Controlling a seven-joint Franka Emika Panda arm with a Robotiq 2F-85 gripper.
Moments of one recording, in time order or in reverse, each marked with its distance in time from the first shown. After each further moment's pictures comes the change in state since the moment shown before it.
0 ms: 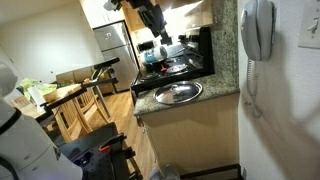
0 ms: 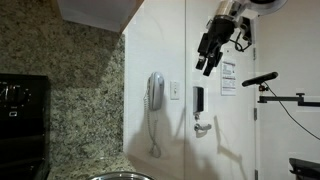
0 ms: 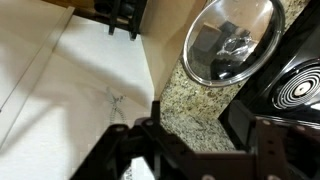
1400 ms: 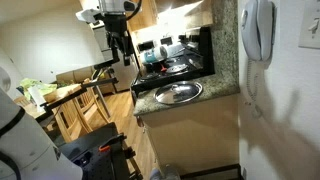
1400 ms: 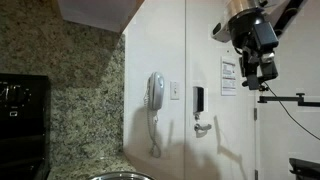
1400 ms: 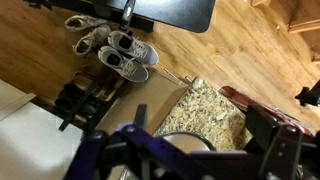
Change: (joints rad) arm 0.180 -0.006 -0.009 -0.008 0.097 -0.496 -0.177
